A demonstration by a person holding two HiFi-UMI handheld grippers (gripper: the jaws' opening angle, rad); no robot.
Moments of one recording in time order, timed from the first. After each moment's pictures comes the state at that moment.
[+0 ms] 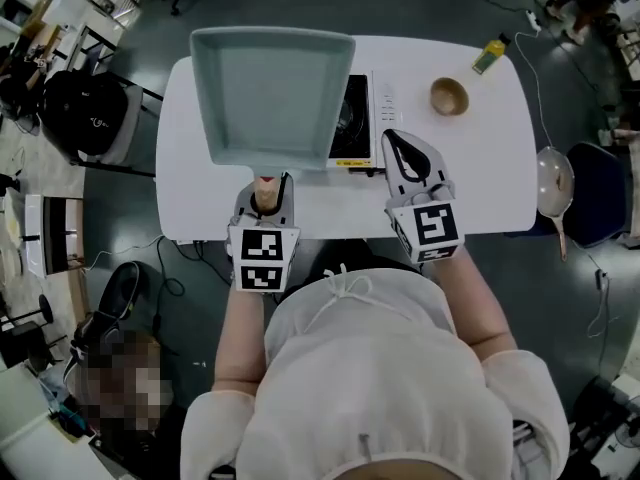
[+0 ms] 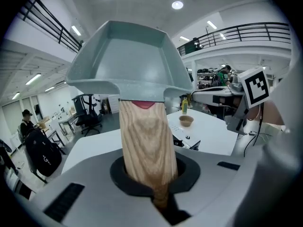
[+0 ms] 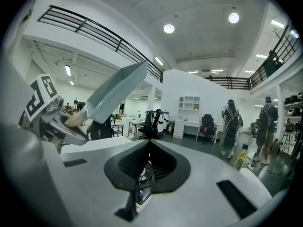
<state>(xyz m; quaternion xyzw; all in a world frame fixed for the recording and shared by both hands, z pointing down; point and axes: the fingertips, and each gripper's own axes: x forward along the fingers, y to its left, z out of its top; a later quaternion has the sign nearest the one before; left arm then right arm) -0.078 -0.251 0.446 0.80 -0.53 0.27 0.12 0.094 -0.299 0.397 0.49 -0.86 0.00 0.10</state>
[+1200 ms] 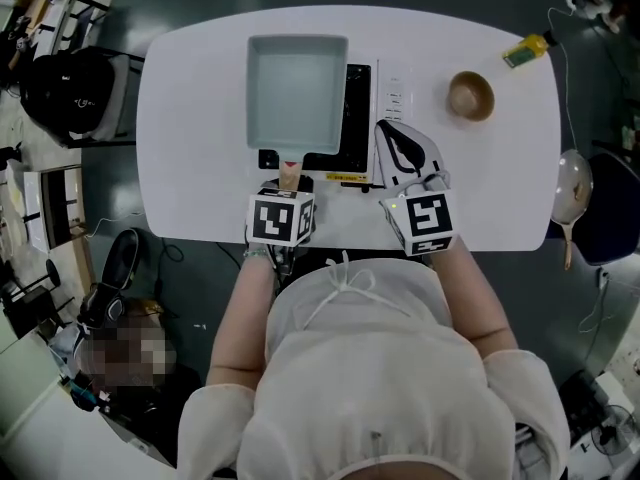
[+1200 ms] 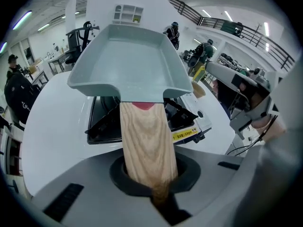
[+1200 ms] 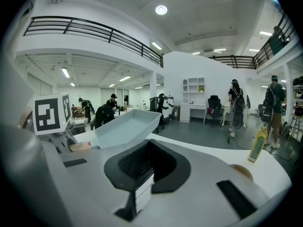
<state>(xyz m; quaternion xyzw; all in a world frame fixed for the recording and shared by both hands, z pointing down) -0.030 -0.293 0.603 0.69 -0.44 0.39 0.42 0.100 -0.388 0.496 0.45 -0.87 0.09 0.15</state>
